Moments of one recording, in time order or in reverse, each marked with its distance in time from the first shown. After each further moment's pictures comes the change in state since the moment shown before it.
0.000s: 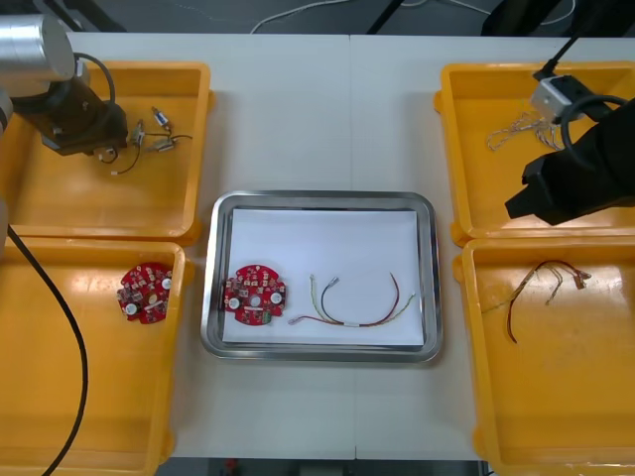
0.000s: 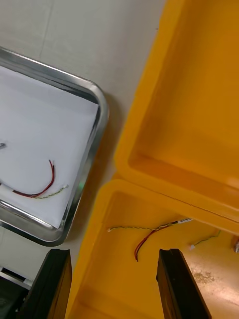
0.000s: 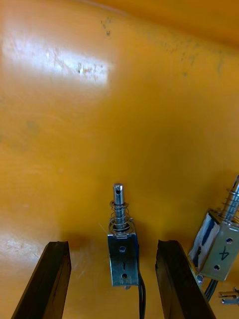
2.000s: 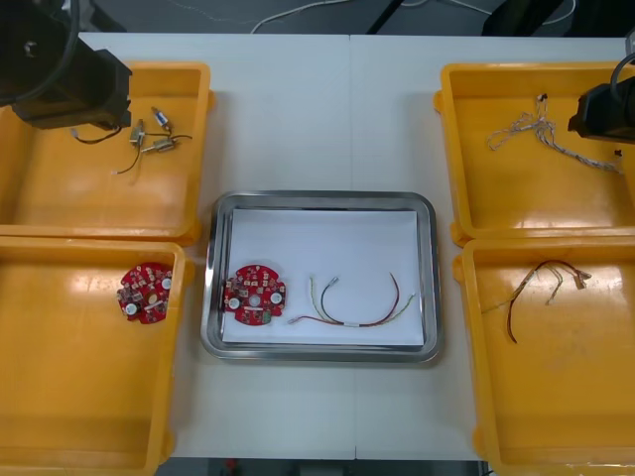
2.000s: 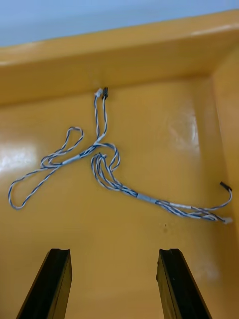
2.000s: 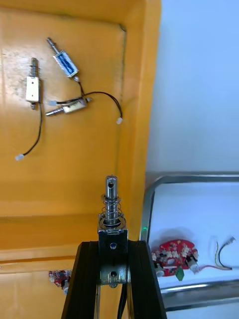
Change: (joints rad) right arm -0.103 -0.026 0.063 0.696 0.380 -0.638 0.057; left arm 0.331 0.118 0.085 -1.301 0.368 0.764 0.346
